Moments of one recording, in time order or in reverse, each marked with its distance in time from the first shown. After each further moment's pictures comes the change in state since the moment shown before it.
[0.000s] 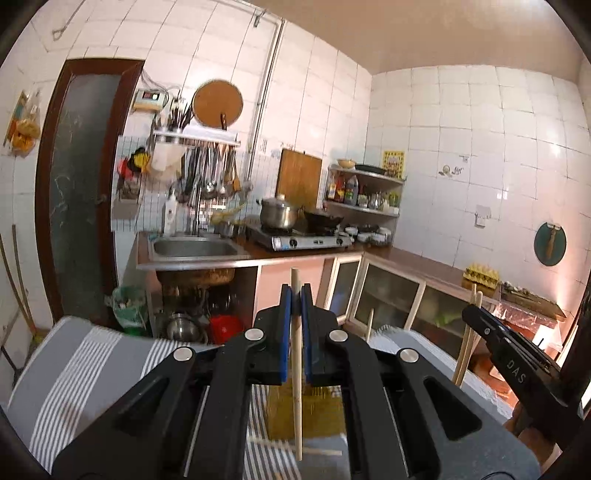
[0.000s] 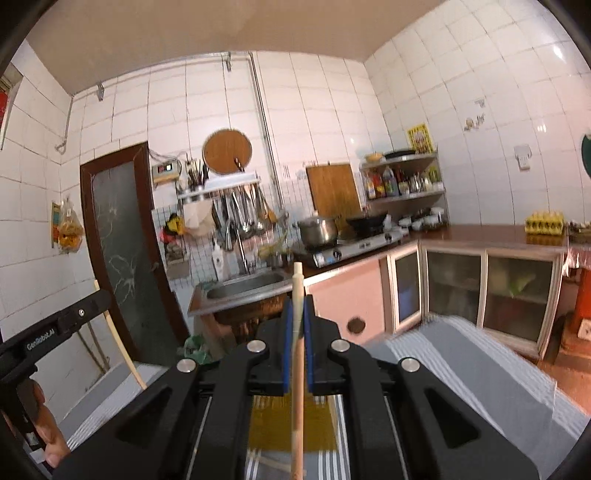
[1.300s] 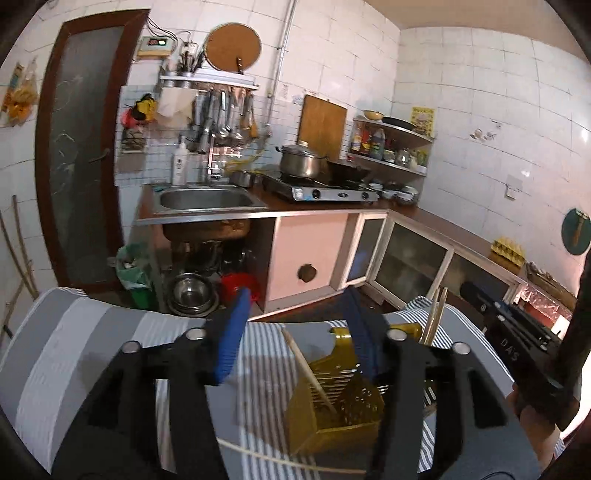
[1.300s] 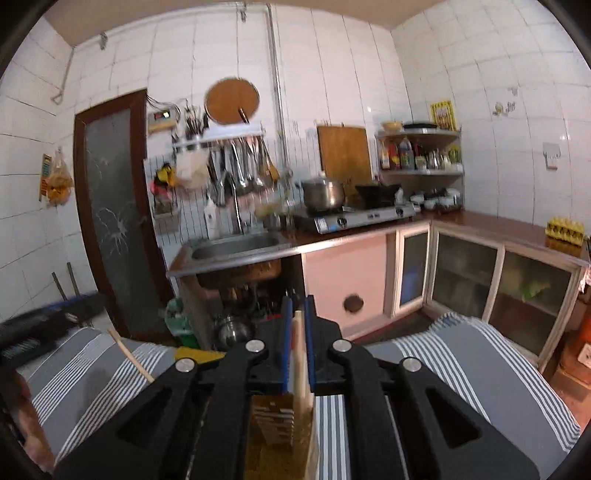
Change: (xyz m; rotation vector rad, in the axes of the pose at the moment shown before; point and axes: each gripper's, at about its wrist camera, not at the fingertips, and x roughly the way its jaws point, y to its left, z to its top) left arm 0.122 0.042 -0.031 -0.035 0.204 0.074; right arm 0.150 -0.010 -0.033 -0.096 0.202 -0.004
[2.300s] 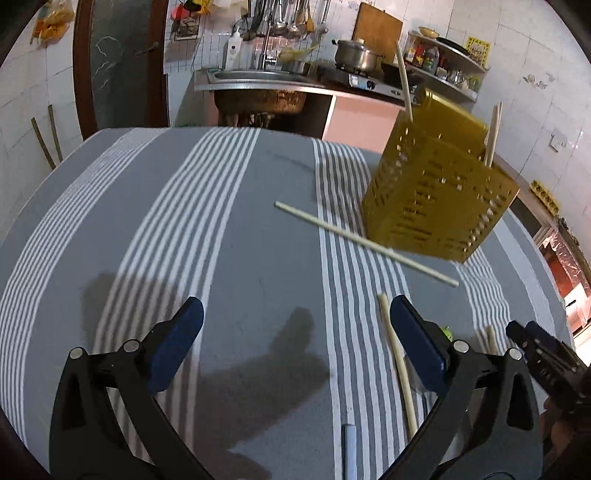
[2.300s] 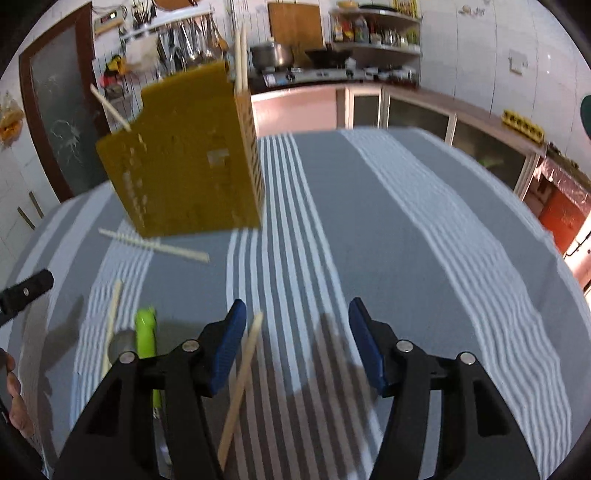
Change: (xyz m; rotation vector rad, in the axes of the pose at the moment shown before) left arm -0.040 0.053 -0.184 -0.109 0.393 0.147; right arm -0.086 -0.025 -0.197 0.071 0.493 -0.182
